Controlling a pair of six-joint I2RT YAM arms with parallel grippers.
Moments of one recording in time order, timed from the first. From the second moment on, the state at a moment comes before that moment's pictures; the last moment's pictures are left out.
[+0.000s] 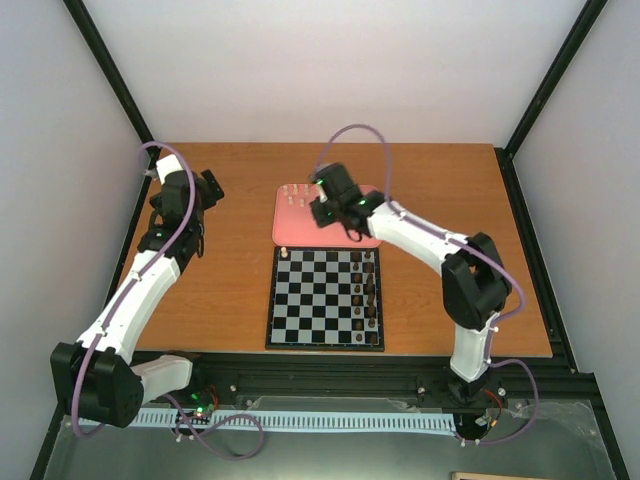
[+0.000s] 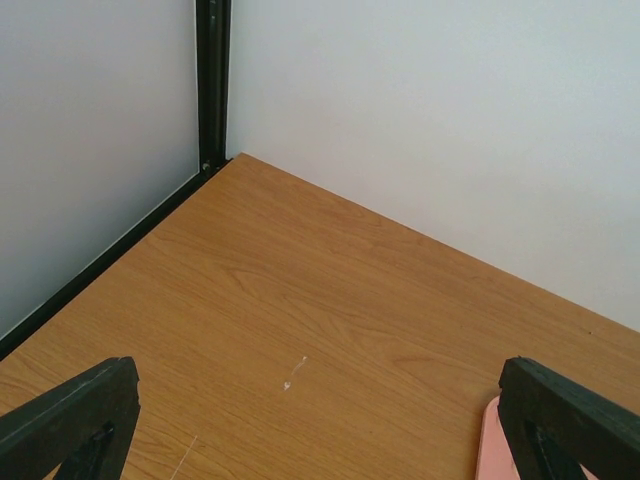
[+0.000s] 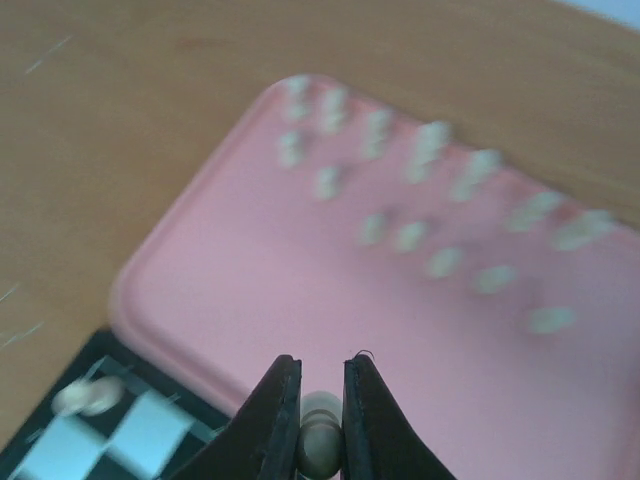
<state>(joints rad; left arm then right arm) -0.18 1.16 0.97 -0.20 -0.49 -0.44 0.65 1.87 1.53 -0.42 0.15 0.14</state>
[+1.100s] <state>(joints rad) -0.18 1.14 0.97 -0.20 -0.49 -0.44 0.87 2.06 1.54 -0.46 0.02 0.17</state>
